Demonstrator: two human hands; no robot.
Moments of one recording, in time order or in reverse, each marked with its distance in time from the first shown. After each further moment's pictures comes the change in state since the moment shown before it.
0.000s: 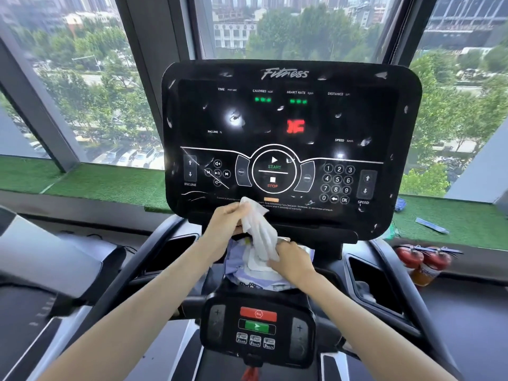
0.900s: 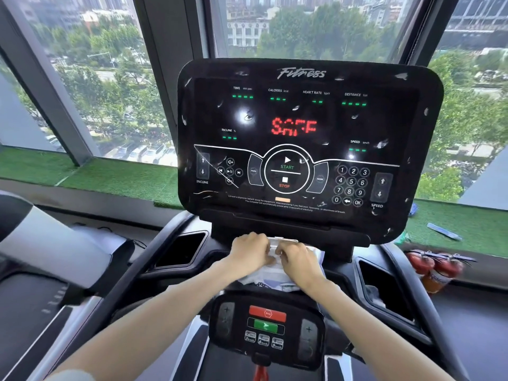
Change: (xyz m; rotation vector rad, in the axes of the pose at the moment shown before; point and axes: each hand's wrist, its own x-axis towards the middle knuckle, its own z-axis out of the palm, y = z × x) left_hand 0.002 -0.050 0.024 1.406 -0.122 0.048; right_hand 0.002 0.002 0.015 0.072 0.131 -0.093
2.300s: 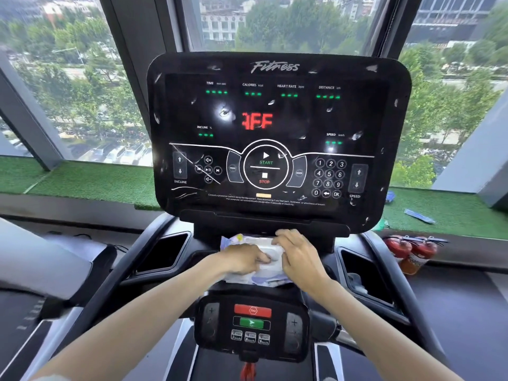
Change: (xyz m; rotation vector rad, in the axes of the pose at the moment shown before) left_hand 0.021 -0.007 0.022 -0.087 -0.467 0.268; right_hand -0.027 0.020 -0.026 0.012 0.340 -0.318
